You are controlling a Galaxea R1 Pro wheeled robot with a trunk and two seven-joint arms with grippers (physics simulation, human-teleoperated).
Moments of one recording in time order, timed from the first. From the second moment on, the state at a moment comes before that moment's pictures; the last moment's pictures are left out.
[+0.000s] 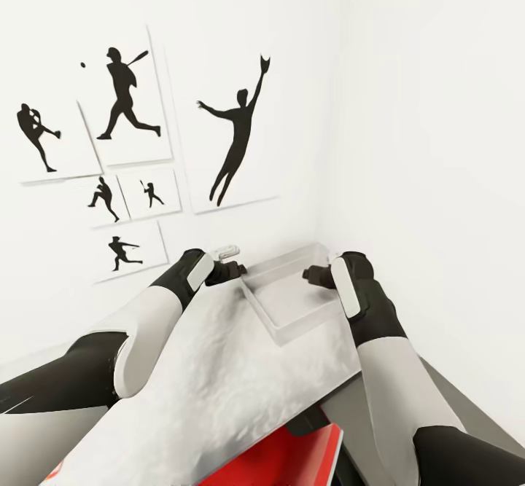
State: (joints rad) left arm -1.23 -0.17 0.09 -0.30 0.28 0.63 0.10; right arm -0.92 0.17 -0.06 -1.06 -0.28 1.03 -0.37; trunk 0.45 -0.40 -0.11
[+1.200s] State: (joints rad) left arm -1.23 -0.17 0.09 -0.30 0.28 0.63 0.10; right arm -0.91 0.17 -0.06 -1.06 -0.28 1.03 -0.37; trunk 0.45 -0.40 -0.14
